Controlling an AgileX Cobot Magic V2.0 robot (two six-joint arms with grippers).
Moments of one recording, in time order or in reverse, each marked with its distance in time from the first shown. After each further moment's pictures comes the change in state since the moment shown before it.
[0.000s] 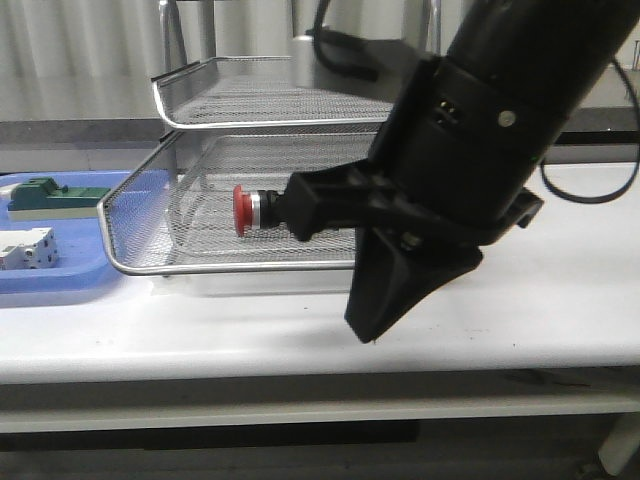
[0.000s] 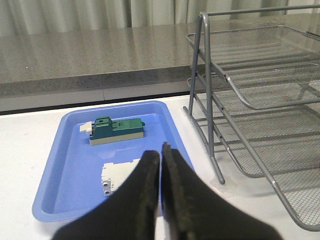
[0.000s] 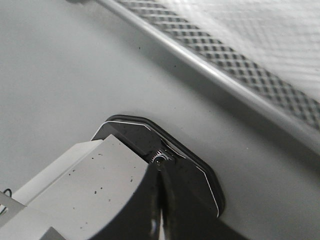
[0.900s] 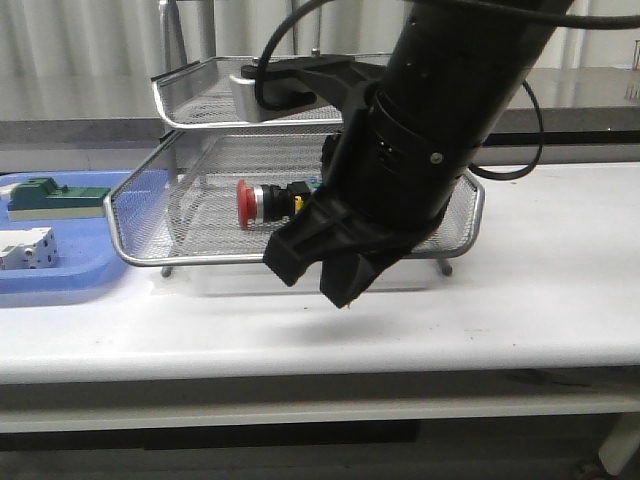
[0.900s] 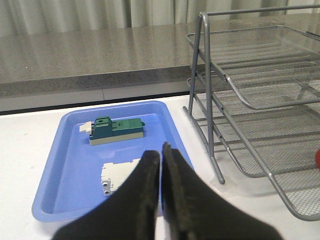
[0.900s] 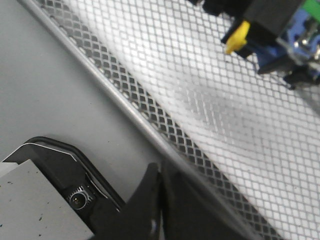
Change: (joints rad) left arm 0.000 0.000 0.000 -0.002 0.000 0.000; right arm 0.035 0.092 -0.063 -0.311 -0.180 -0.006
